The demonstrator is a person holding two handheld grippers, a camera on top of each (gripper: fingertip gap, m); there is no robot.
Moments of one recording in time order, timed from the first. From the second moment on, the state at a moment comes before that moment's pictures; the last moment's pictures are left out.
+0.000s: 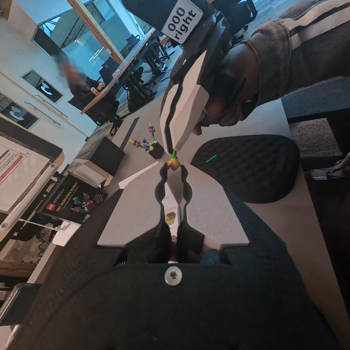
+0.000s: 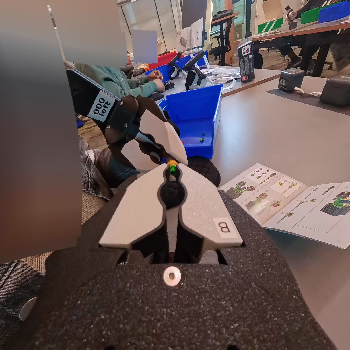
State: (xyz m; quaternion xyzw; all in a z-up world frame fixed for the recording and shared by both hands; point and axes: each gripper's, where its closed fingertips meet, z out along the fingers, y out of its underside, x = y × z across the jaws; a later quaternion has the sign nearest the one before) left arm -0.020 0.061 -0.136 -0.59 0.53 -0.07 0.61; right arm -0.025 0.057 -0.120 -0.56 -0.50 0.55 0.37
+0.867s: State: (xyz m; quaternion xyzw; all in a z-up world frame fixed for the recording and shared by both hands) left arm -0.023 0.062 -0.136 -0.61 0.48 -0.12 0.62; right arm -0.024 0.059 -0.119 -0.56 -0.52 0.50 0.41
